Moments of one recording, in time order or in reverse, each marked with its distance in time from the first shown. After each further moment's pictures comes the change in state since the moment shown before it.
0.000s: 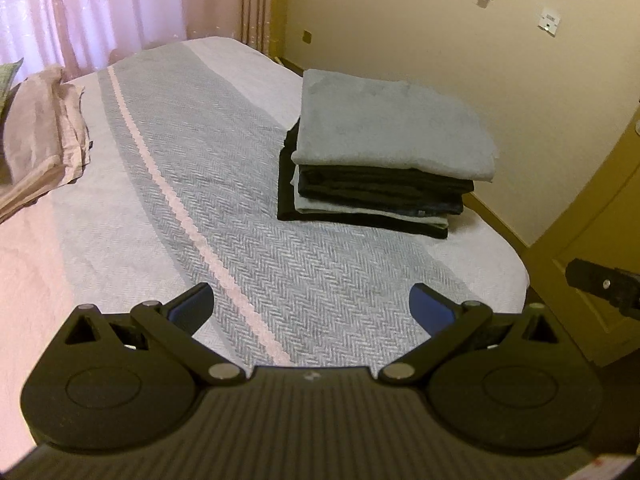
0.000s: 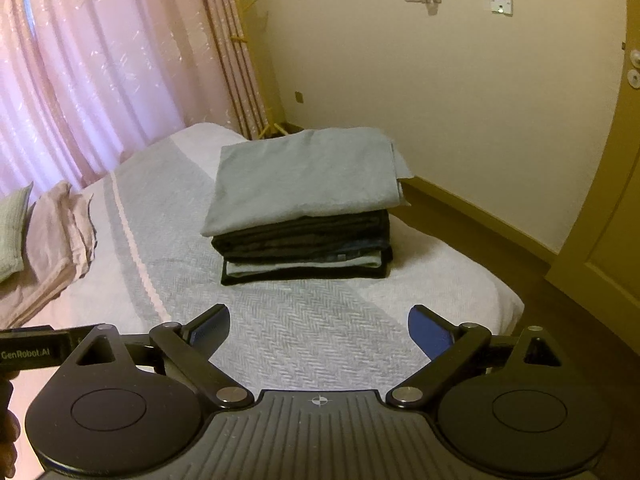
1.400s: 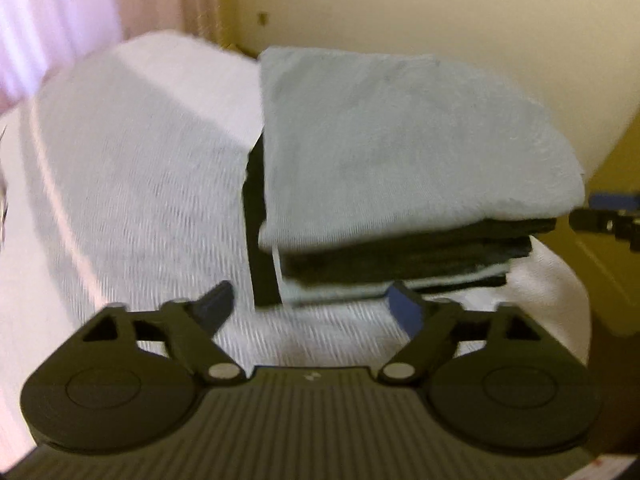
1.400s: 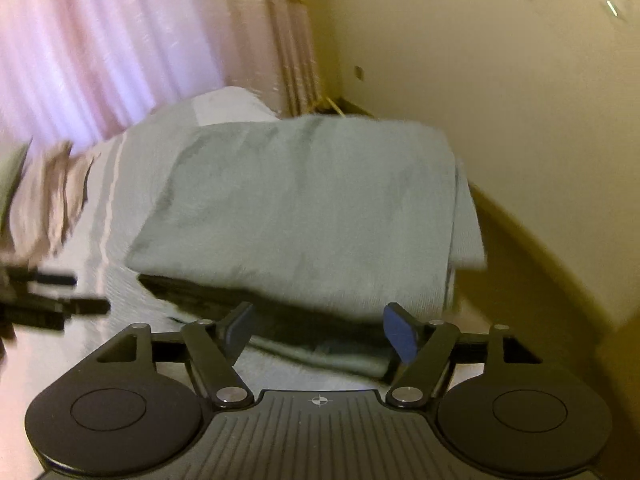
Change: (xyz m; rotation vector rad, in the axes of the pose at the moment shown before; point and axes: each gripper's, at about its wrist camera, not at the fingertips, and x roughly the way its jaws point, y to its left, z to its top) left arm 0.222 0.004 0.097 0.127 0.064 -0.052; right arm 0.225 -0.077 0.095 -0.140 0.099 0.157
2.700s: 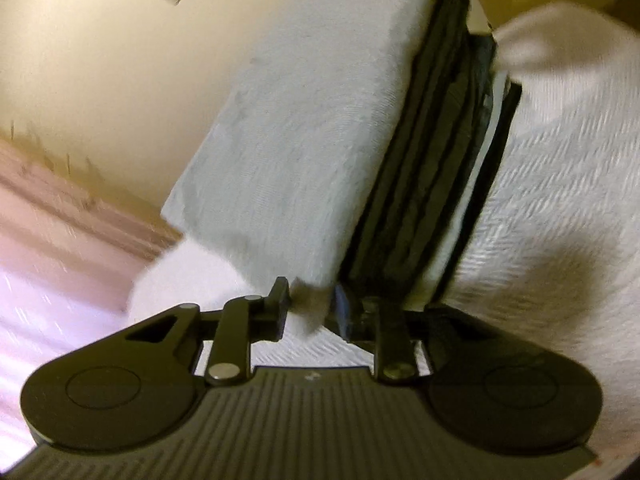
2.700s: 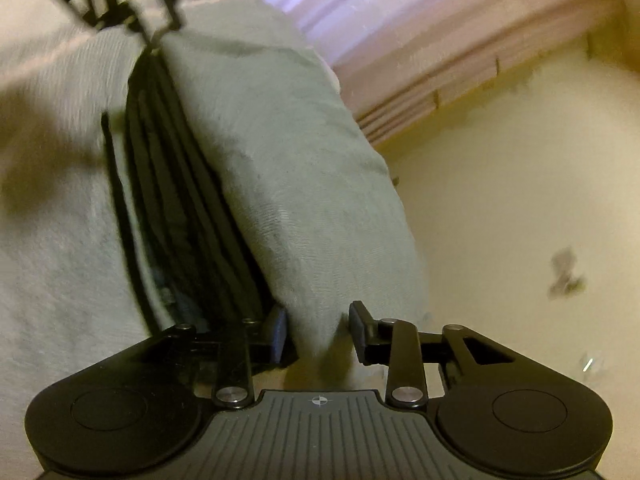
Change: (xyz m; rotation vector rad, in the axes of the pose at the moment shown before) left arm 0.076 -0.025 -0.006 1.046 -0.240 0.170; right arm 0.045 0.018 -0.048 -1.066 -0.137 -0.337
